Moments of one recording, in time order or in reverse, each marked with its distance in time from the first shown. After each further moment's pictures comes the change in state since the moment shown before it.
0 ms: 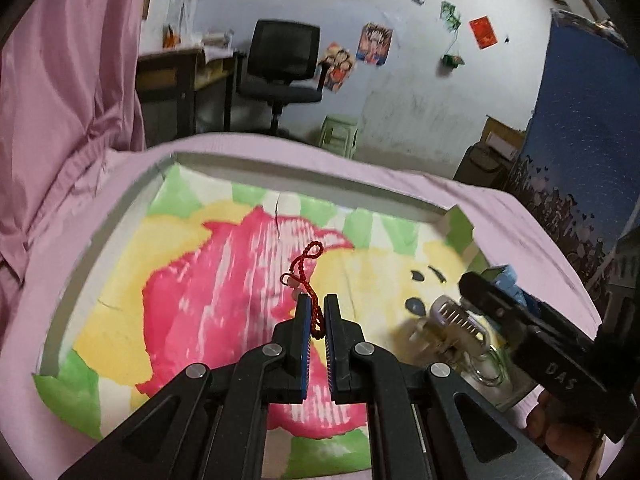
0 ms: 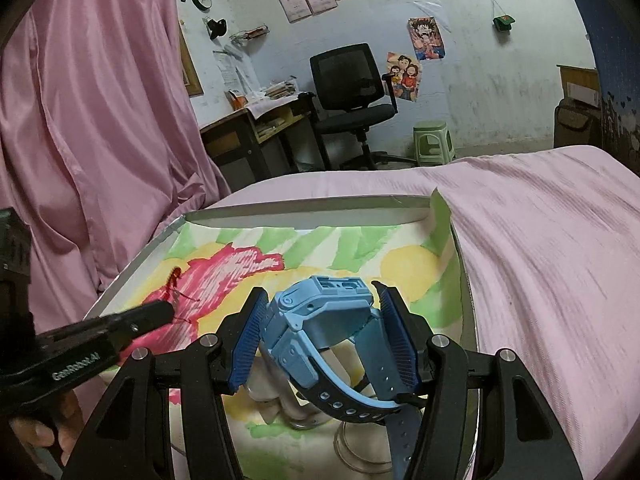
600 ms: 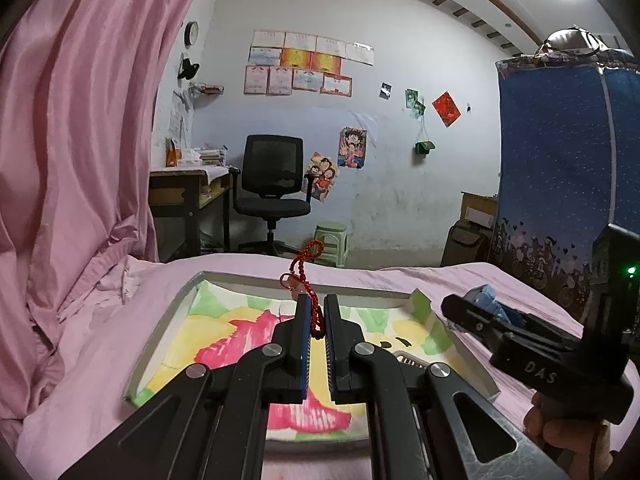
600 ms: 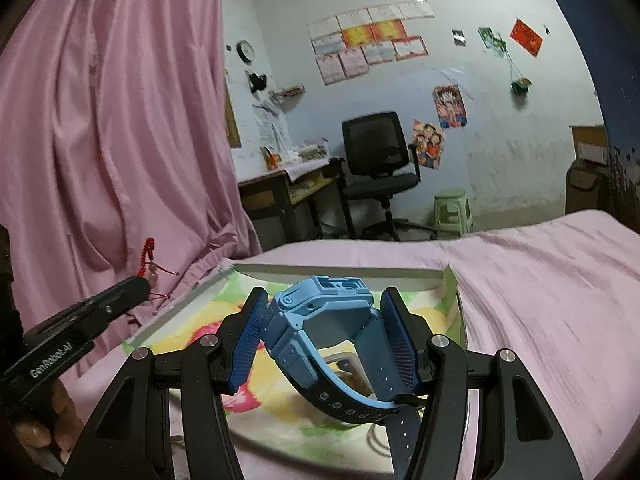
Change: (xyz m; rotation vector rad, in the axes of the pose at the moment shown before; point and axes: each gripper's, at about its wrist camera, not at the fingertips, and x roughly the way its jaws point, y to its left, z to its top) left arm -0.102 -0.015 -0.021 0.108 -0.435 0.000; right arm -0.069 0.029 0.009 -0.085 -0.227 0.062
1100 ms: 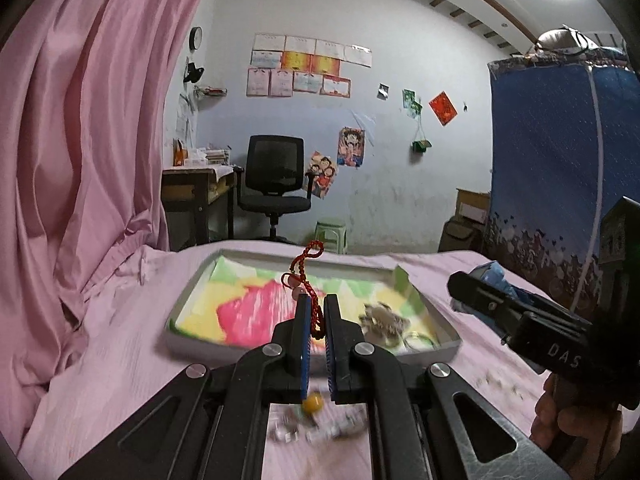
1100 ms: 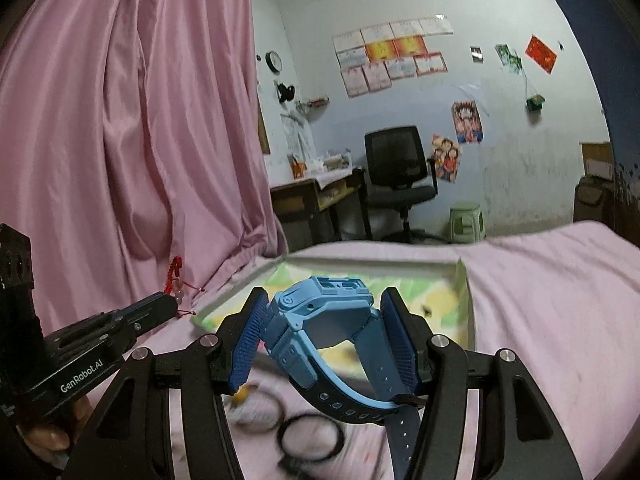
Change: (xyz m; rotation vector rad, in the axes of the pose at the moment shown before) left arm -0.085 -0.006 -0.022 0.005 -0.008 0.013; right arm -0.095 0.031 -0.014 -0.059 -0.057 0.063
